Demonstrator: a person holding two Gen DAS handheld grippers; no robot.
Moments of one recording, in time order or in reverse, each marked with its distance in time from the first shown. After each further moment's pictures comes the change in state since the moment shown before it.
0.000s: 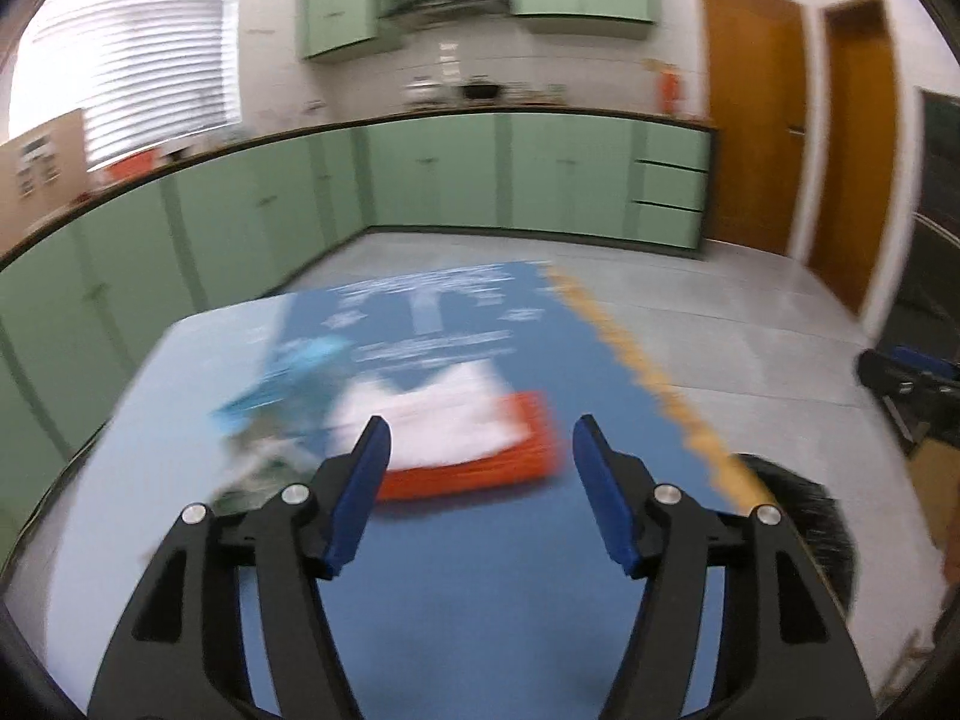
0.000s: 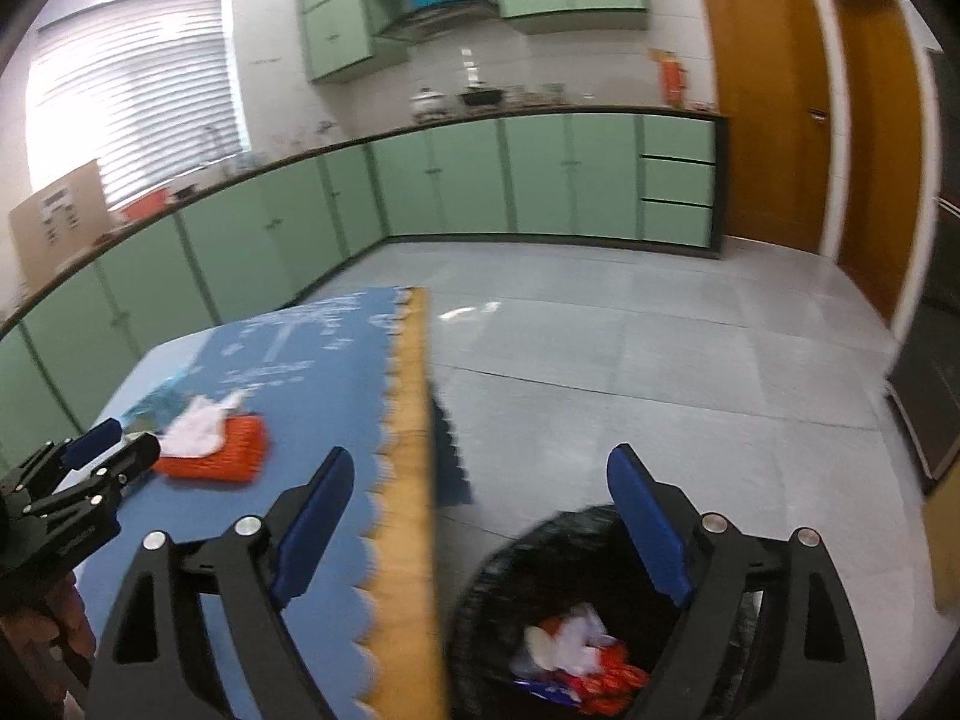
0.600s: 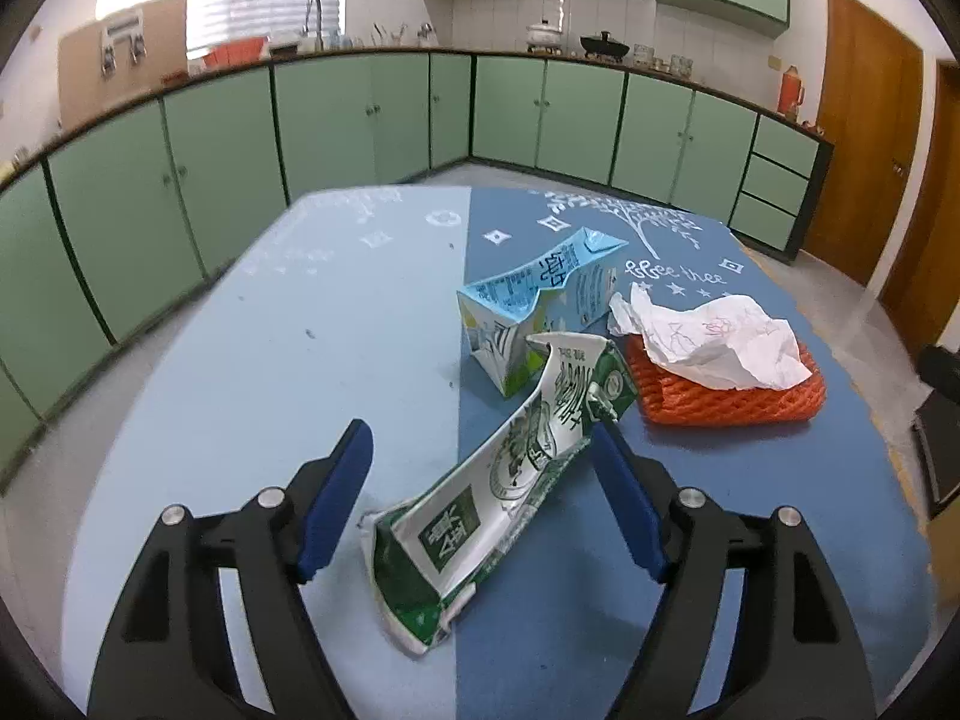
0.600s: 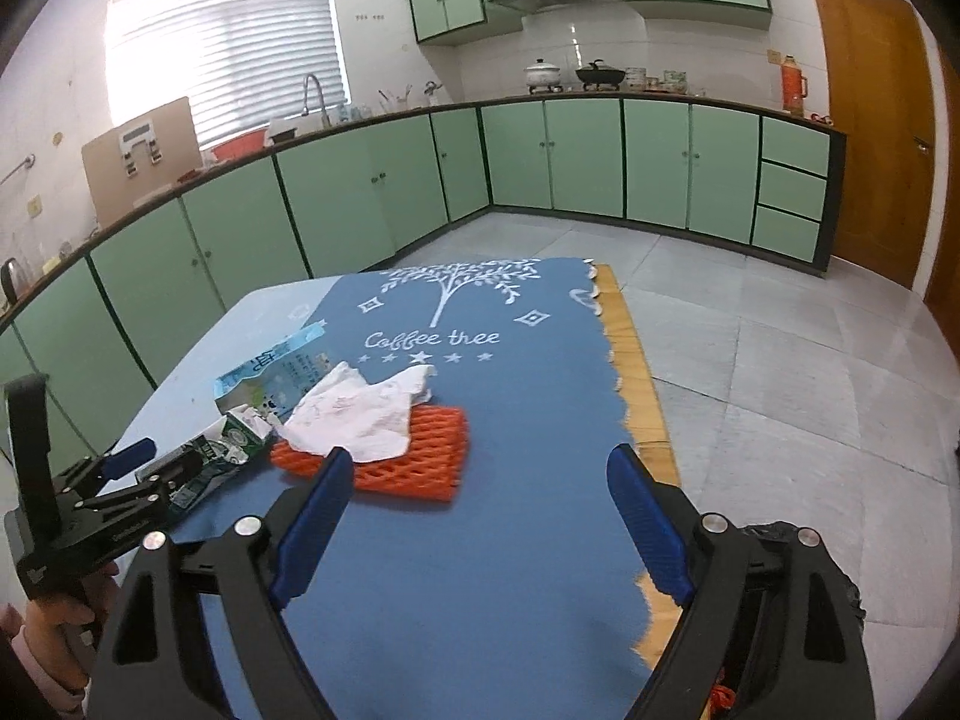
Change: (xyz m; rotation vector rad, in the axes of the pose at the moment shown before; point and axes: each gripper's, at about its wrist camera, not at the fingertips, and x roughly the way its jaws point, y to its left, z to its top) left arm 0.025 0.140 -0.032 -0.188 0.148 0.073; right arm 0.054 0.130 0.000 -0.127 0.069 0.165
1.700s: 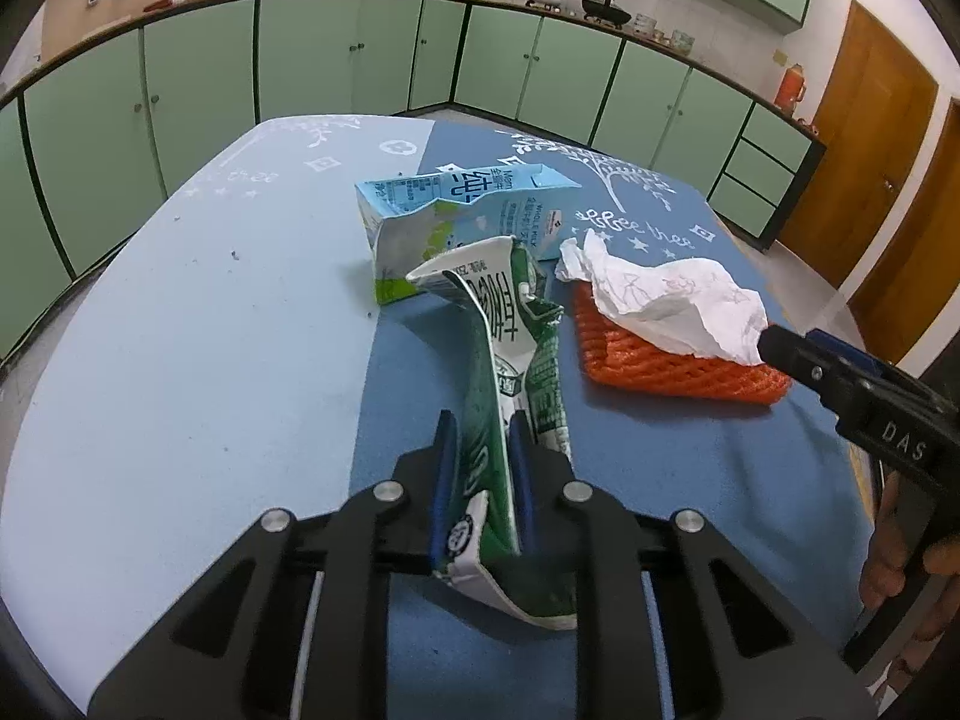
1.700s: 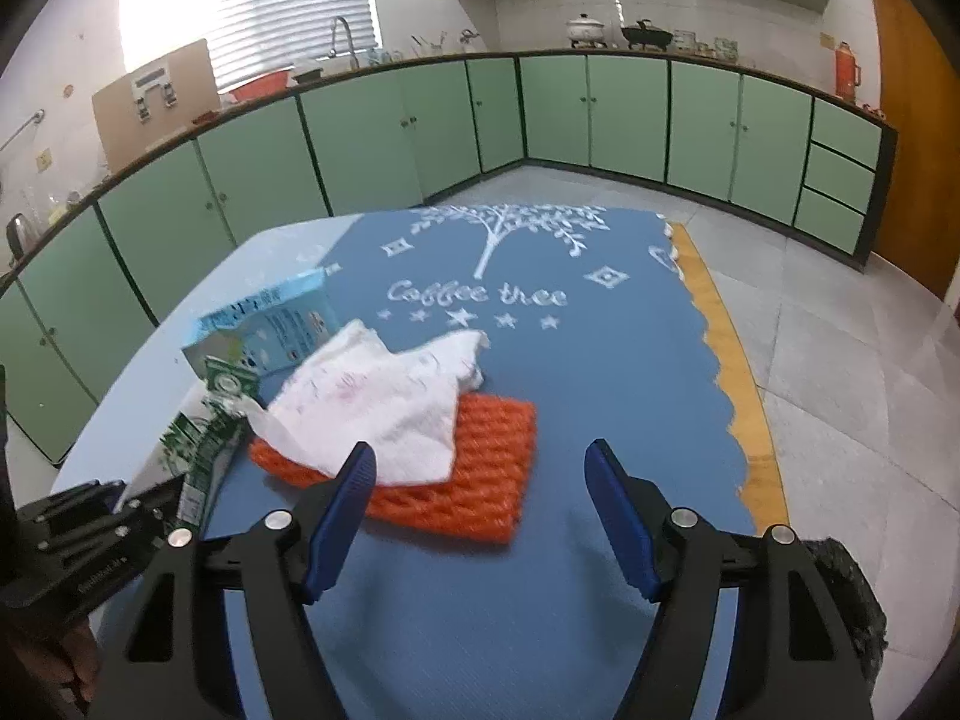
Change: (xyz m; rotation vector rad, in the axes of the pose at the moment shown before) left arm 0.021 -0.026 -0.013 -0.083 0.119 -0.080; right arm 0.074 0.024 0.003 -0.069 0.116 0.059
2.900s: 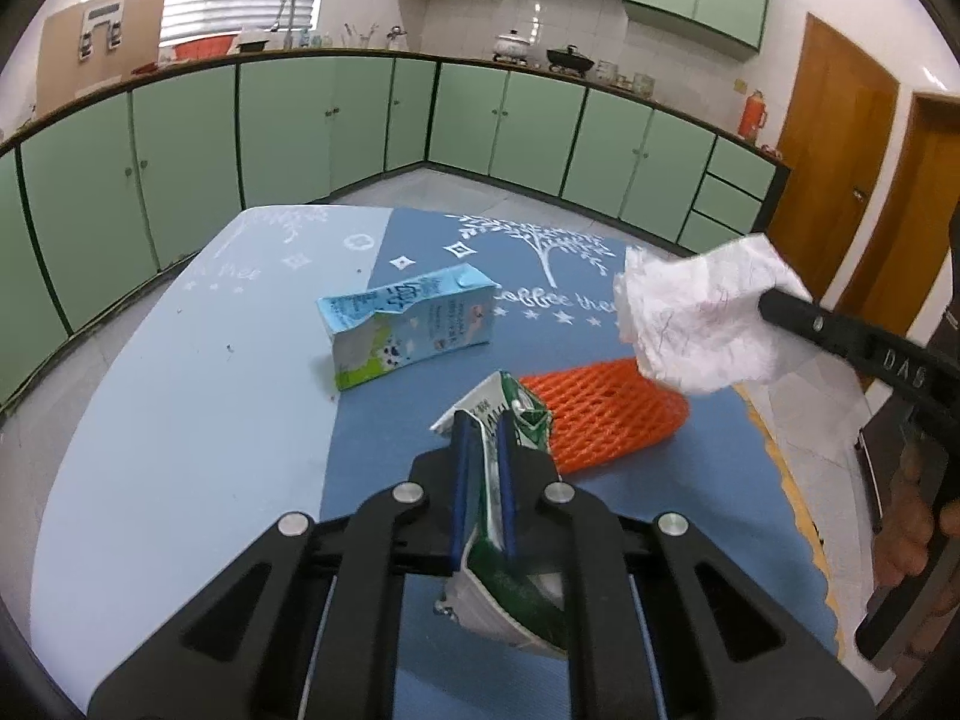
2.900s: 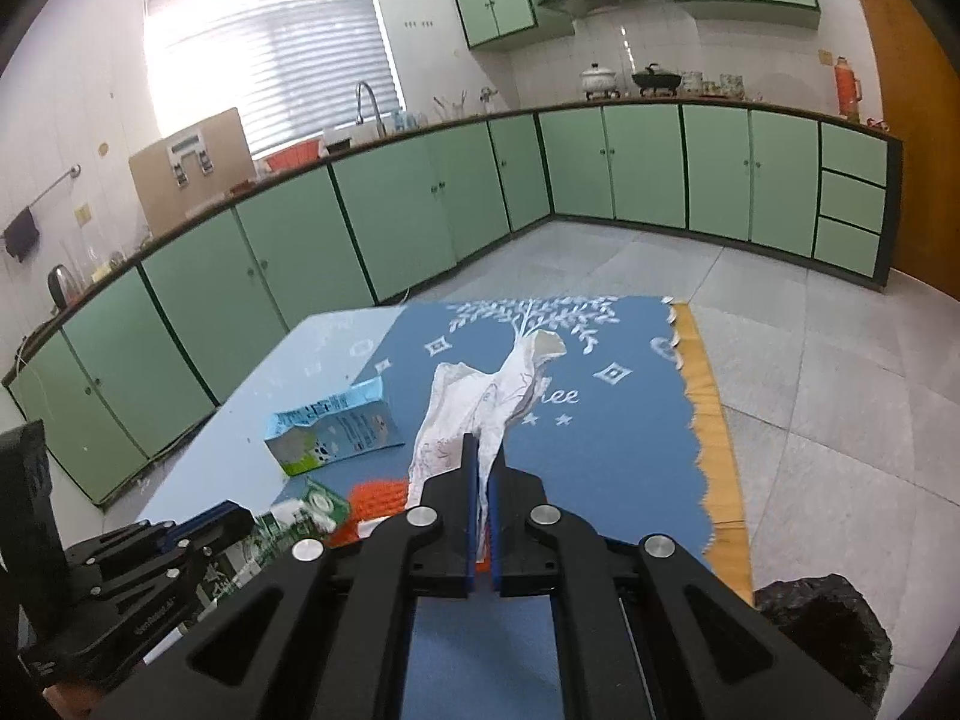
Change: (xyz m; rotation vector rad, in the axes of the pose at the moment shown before) left arm -0.051 -0.035 0.010 0.068 -0.129 -0.036; right arm -0.066 -0.011 0.035 0.043 -0.139 0.097
